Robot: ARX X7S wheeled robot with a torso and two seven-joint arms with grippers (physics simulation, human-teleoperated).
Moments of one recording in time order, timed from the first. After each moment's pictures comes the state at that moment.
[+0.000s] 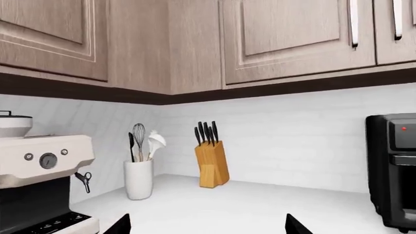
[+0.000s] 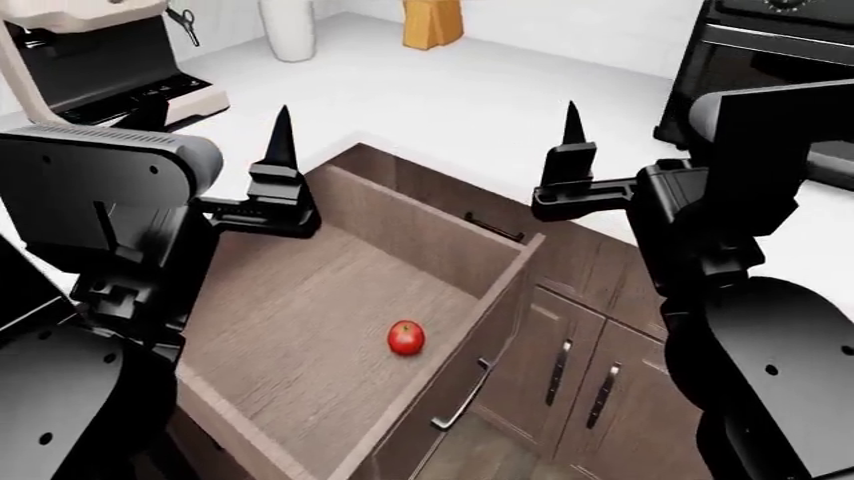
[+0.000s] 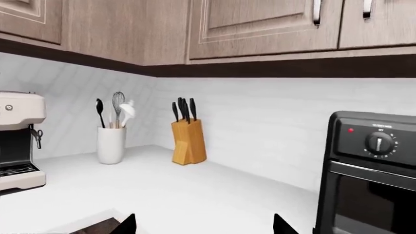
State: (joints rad) left arm -0.64 -0.23 -0.04 0.81 -0.46 -1.05 -0.18; right arm 0.76 0.20 -0.01 -0.74 0.32 1.20 0.15
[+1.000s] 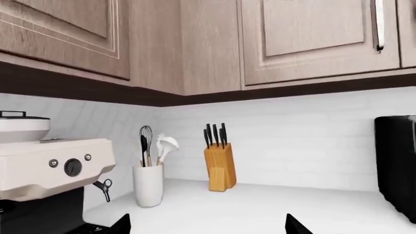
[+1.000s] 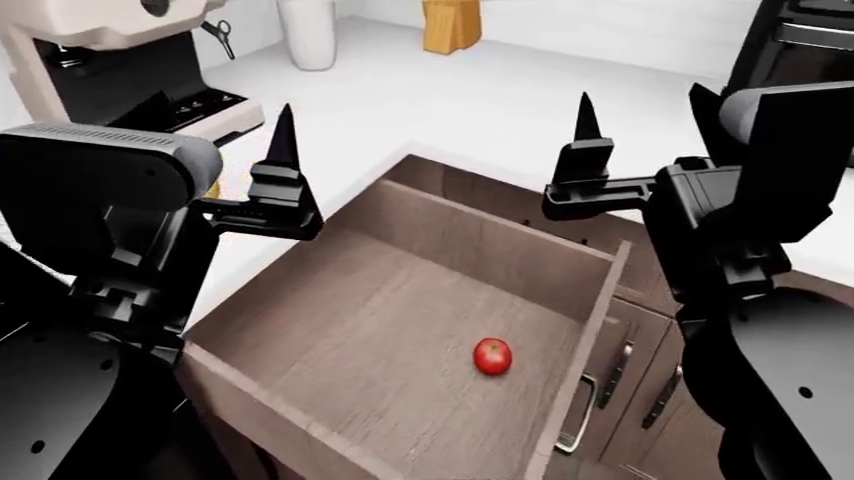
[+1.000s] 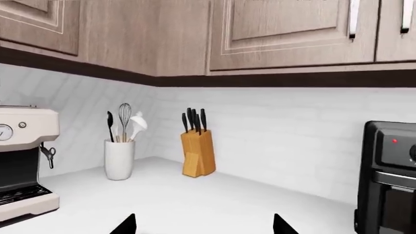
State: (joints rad) left arm -0.65 -0.25 -0.04 0.83 -0.50 -1.06 -0.20; right arm 0.76 0.20 0.04 -0.81 0.38 1.25 0.18
